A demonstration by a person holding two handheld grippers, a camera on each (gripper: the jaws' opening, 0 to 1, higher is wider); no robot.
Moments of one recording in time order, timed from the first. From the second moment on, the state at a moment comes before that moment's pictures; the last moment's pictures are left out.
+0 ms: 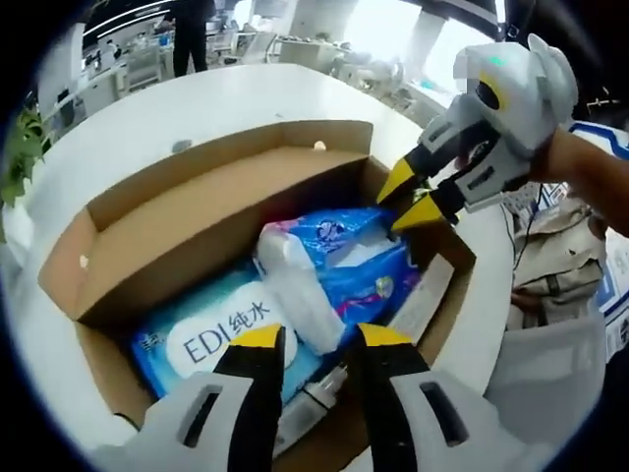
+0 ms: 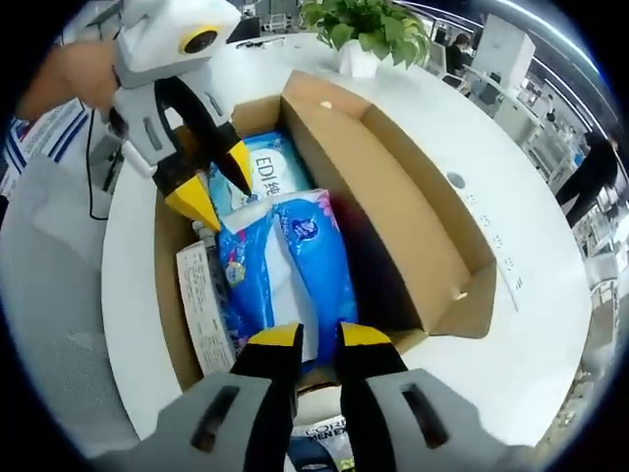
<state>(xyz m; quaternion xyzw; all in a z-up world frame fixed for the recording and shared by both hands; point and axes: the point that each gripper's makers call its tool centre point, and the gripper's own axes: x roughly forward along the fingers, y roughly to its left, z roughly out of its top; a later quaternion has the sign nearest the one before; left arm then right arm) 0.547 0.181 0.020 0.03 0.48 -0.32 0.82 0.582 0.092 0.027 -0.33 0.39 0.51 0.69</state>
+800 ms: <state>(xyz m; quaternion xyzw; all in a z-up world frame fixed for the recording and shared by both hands) 0.550 0.179 0.005 -0.04 0.49 -0.31 0.81 0.584 0.095 0.014 -0.34 0.39 0.52 0.67</state>
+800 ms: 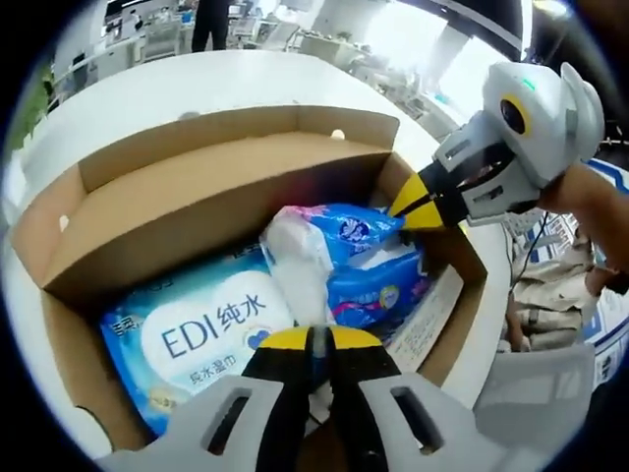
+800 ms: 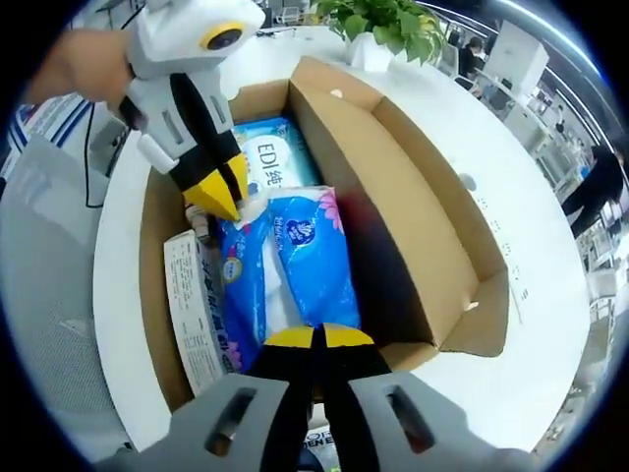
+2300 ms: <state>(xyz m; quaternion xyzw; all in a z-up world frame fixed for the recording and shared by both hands) 0.536 0.181 0.121 -0.06 0.42 -0.29 0.86 0.586 0.099 0.131 -0.32 0.33 0.51 0.73</state>
